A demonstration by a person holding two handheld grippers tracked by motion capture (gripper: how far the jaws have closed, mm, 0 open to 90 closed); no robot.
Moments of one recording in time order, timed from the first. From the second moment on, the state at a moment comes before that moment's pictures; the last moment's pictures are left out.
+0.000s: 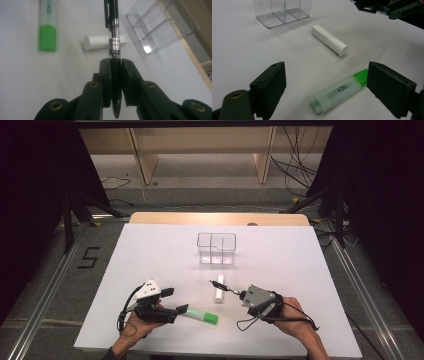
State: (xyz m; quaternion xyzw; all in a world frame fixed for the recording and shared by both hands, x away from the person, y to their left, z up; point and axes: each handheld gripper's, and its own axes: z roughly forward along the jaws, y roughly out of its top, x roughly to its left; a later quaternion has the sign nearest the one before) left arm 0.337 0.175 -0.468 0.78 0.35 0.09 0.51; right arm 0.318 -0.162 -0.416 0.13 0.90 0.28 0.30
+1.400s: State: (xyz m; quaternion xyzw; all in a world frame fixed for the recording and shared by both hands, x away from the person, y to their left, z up) left arm 0.367 0.074 -0.406 0.93 0.17 0.02 0.33; right arm 0.264 -0.120 -0.460 -0.19 0.80 0.14 0.56
